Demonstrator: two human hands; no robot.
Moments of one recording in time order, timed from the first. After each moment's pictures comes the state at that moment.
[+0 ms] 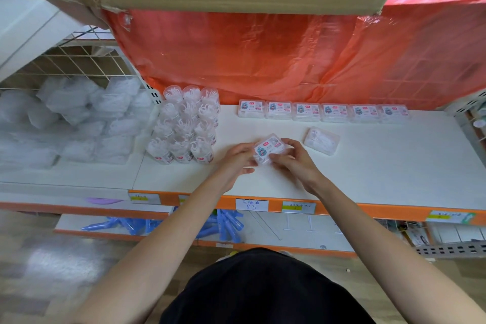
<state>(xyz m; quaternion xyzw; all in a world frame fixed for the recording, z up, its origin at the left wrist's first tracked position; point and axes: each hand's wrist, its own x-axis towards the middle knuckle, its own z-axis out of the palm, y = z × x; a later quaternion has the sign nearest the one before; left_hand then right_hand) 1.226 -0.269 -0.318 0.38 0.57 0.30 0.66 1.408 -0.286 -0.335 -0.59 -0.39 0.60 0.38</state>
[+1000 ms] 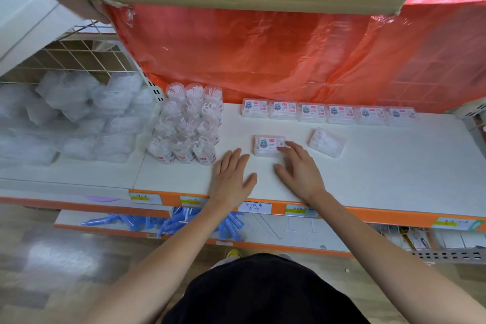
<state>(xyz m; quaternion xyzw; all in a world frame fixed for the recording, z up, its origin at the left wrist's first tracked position) 1.200 -0.300 -0.376 0.77 0.62 0.05 0.14 1.417 -0.289 -0.376 -0.62 -0.72 0.20 0.23</state>
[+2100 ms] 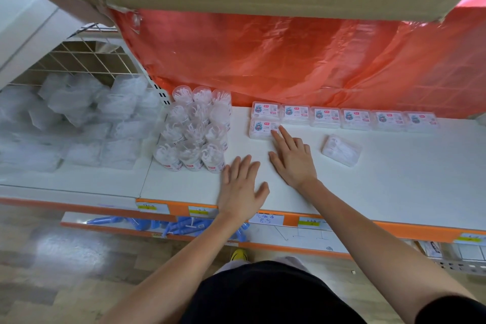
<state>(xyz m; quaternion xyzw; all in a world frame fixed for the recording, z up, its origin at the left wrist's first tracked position) 1.201 -0.297 -0.382 0.77 0.63 0.06 0.11 1.378 -0.233 -0.385 -0.62 -0.77 0.10 0.12</state>
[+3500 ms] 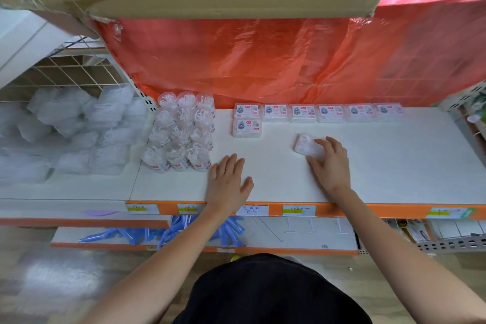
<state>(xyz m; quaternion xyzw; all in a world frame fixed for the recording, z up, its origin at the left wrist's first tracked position) 1.202 -0.301 -0.371 0.79 0.61 0.02 0.09 1.486 -0.289 -0.378 -0.74 -0.60 0.15 0.25</state>
